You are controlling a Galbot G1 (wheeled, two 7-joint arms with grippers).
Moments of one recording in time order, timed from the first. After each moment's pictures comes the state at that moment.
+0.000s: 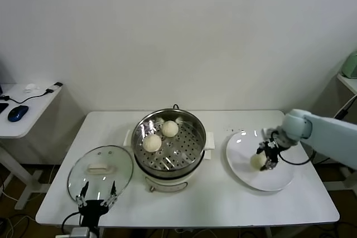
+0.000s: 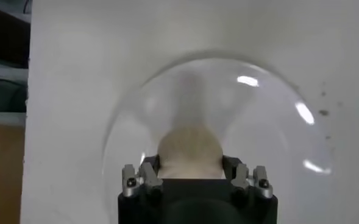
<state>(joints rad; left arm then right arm) 1.72 -1.46 -0.62 -1.98 0.00 0.04 -0.10 0.47 0.65 -1.45 1.30 0.35 -0.23 -0.96</state>
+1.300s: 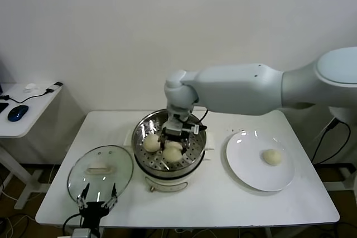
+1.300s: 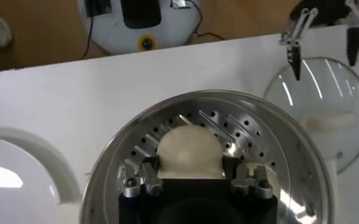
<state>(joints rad) 1.72 -1.47 -0.62 -1.97 0.02 0.04 -0.10 0.72 1.36 -1.54 1.37 0.20 0.35 -1.07</state>
